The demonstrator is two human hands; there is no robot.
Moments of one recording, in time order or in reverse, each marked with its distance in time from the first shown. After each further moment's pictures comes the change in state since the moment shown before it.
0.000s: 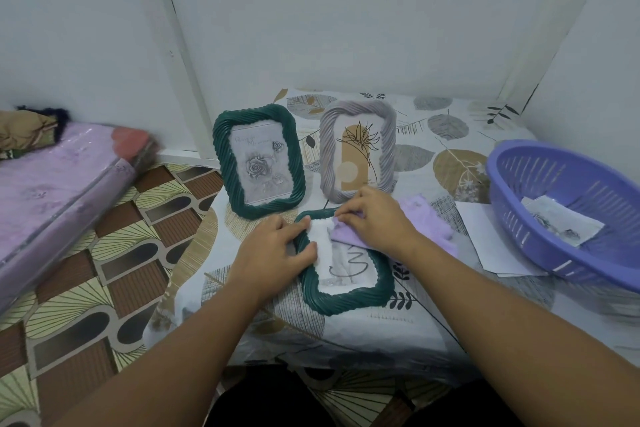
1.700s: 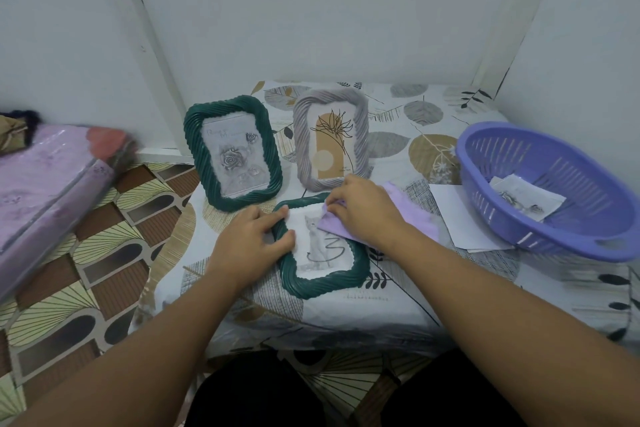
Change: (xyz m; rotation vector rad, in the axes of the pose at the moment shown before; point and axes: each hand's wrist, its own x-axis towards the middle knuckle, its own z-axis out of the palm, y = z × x) left_hand 0.000 0.001 0.000 -0.007 -0.010 -0.023; right_hand -0.021 -0.013 -0.021 -0.211 -0.032 0.049
